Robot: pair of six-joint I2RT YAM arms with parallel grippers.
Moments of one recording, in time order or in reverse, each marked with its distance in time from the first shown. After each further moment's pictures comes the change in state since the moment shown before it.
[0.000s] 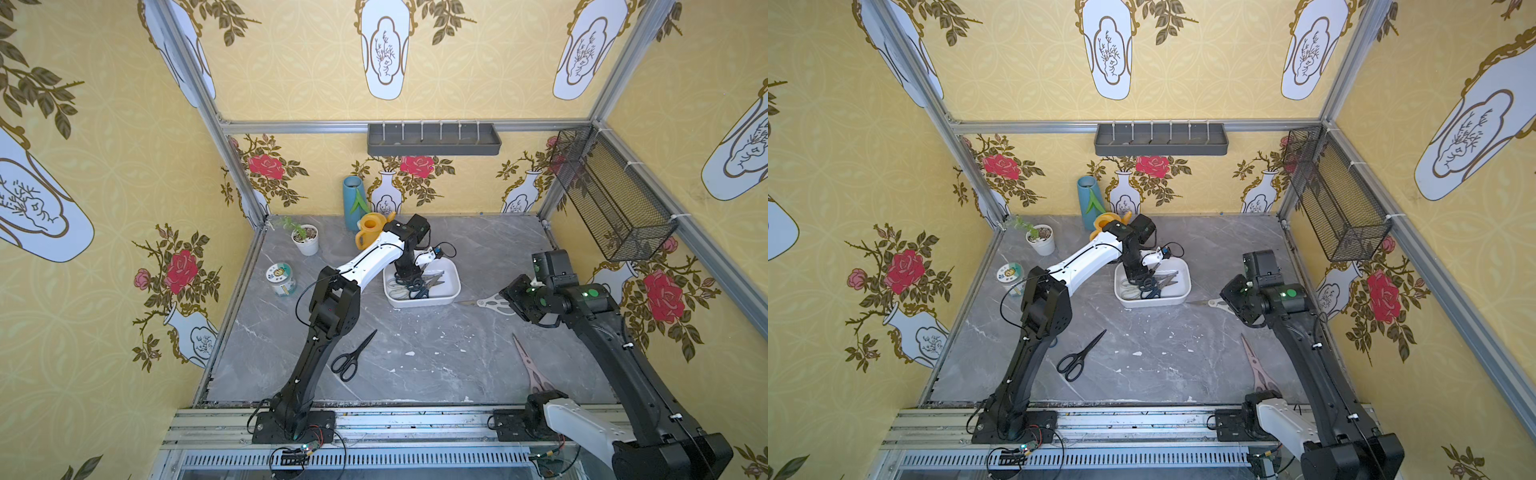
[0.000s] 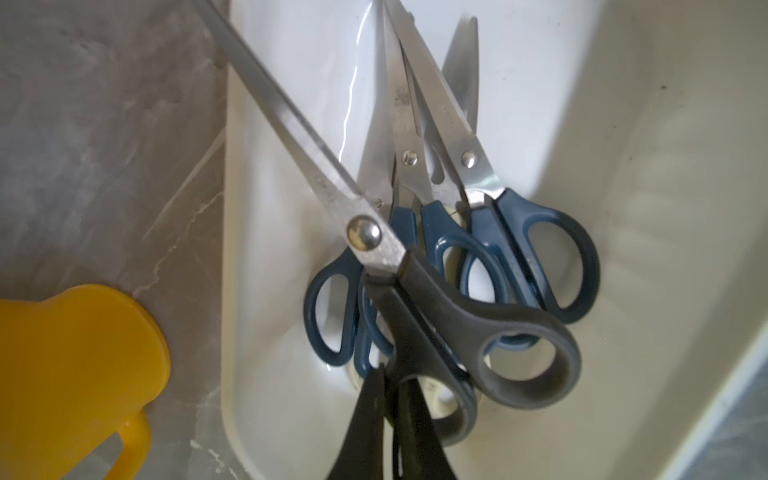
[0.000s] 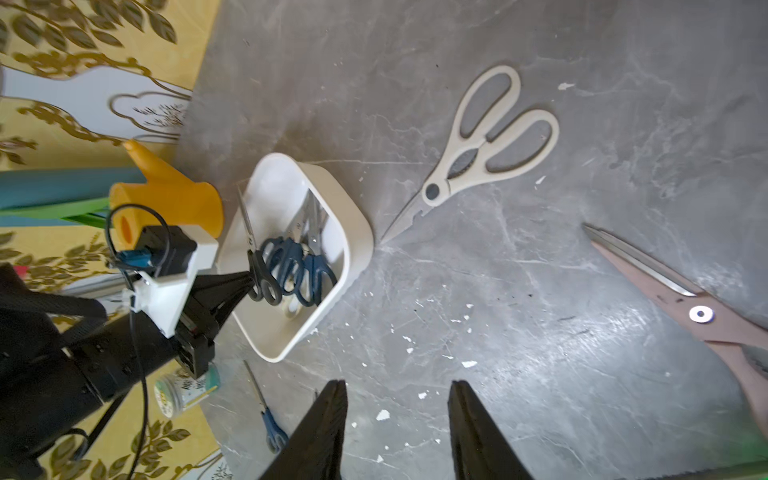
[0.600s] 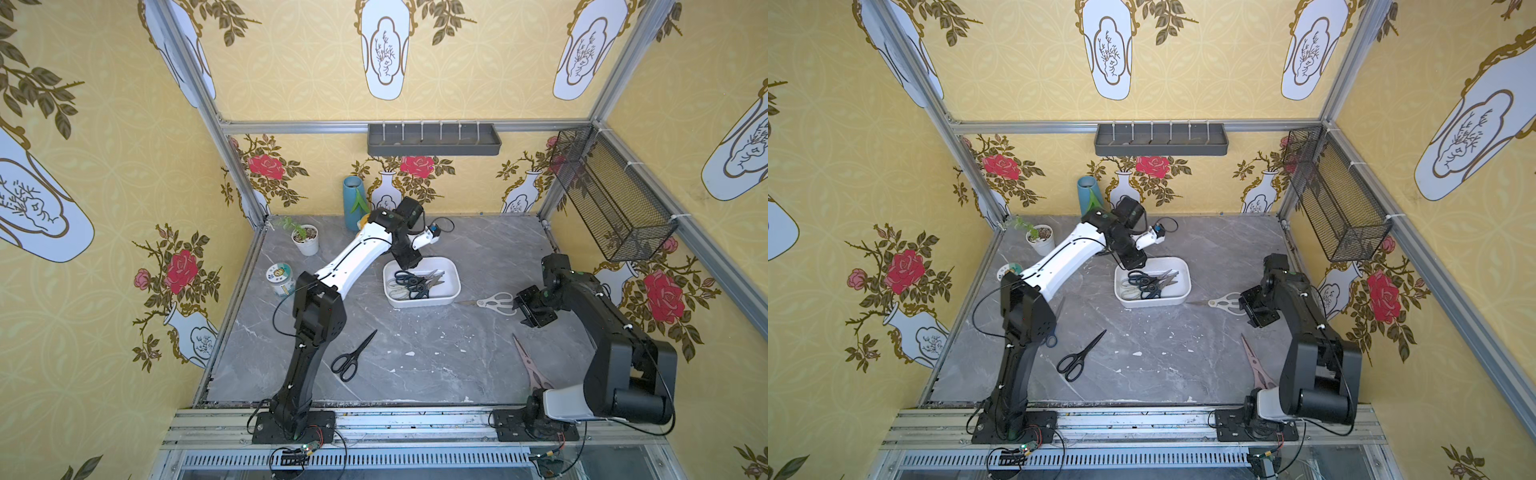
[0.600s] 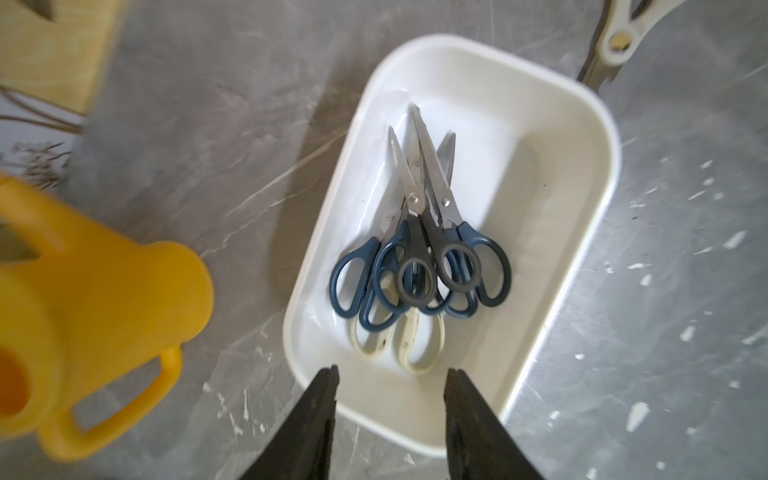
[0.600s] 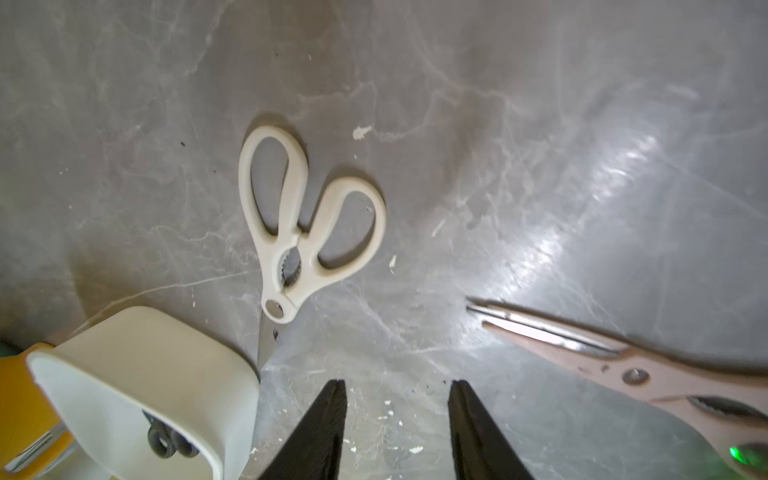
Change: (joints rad) left arm 0.062 -0.286 -0.074 -0.018 0.121 -0.222; right arm -0.320 0.408 -0.087 0.134 -0.080 -0.045
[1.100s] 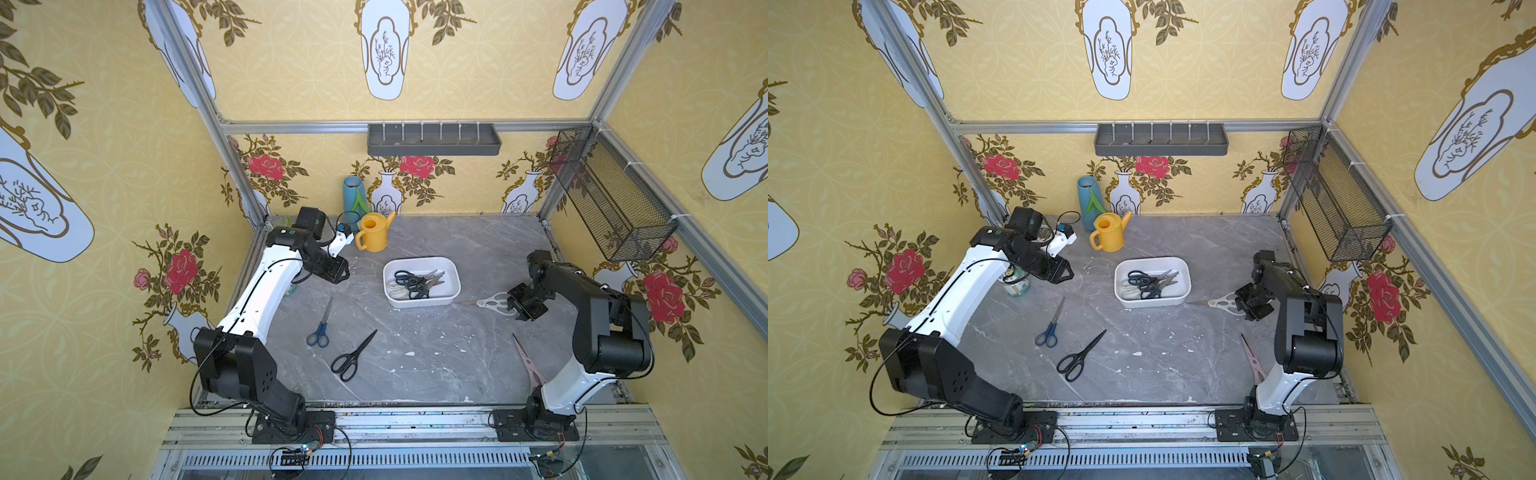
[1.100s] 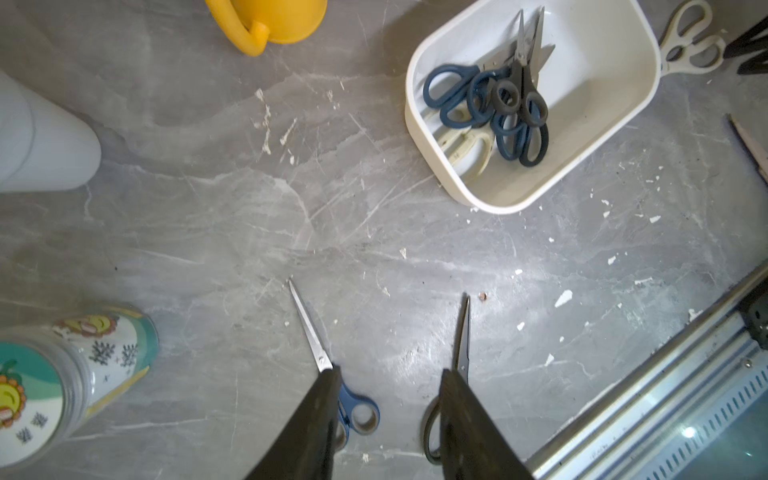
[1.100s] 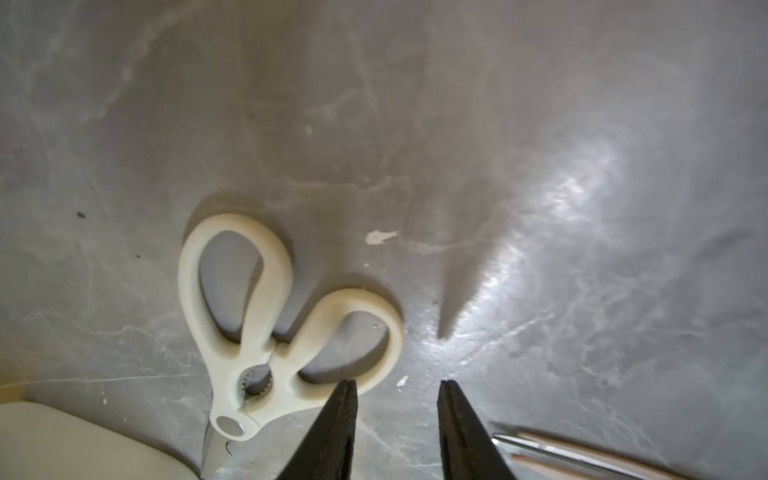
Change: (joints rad) left arm 0.398 -0.593 -0.683 0.047 0.169 -0.149; right arm 0.043 0.248 0.084 0.071 0.070 -0.059
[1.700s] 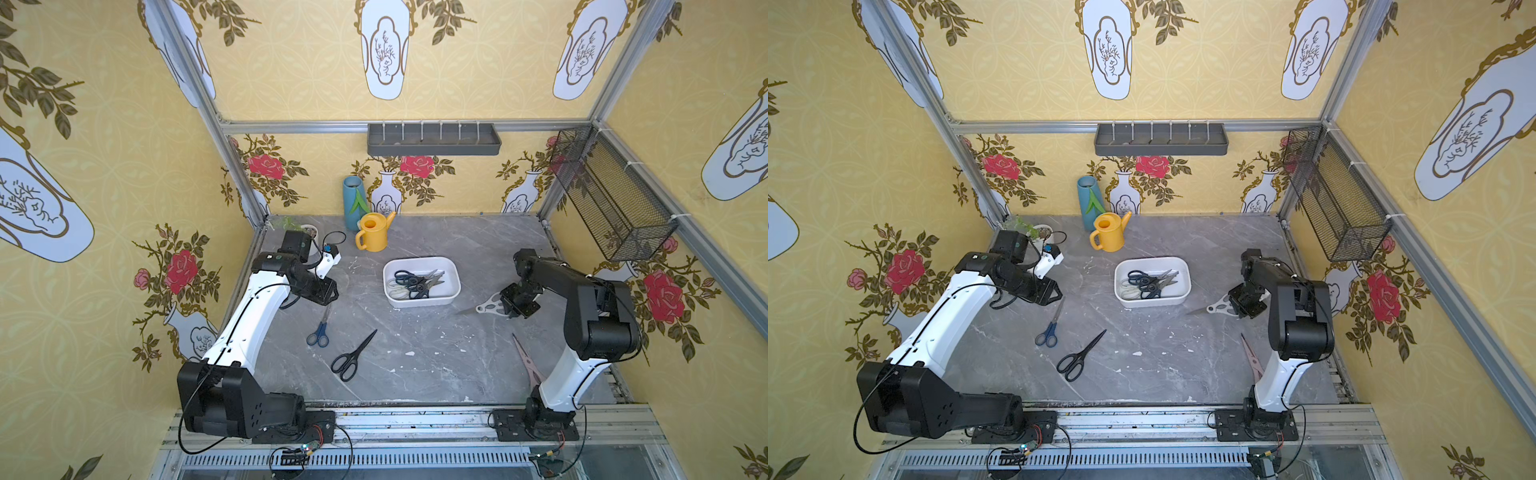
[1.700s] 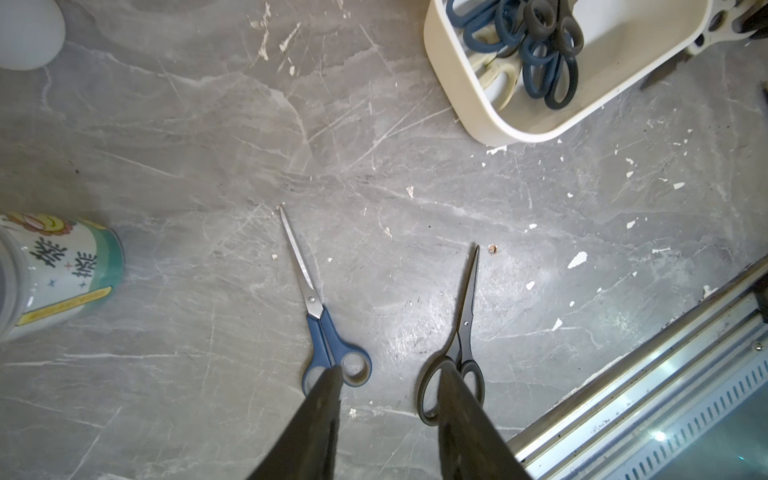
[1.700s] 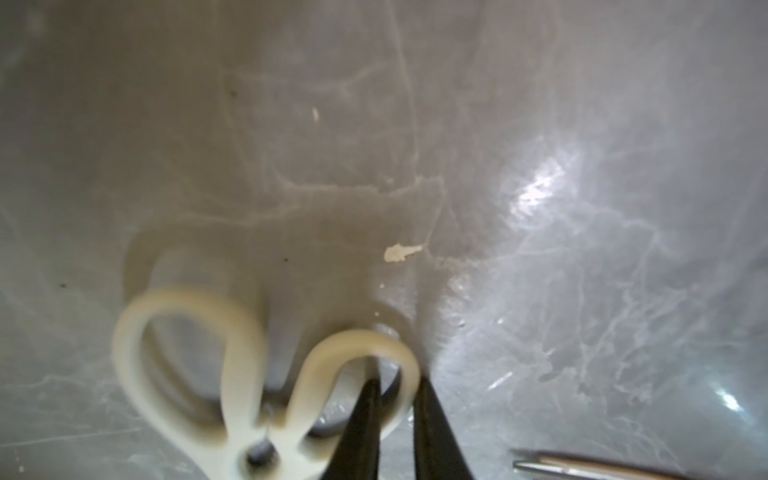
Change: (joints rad) left arm 0.065 -0.163 -0.245 0.037 0.002 0.000; right arm 0.060 0.127 0.061 -0.047 0.089 0.032
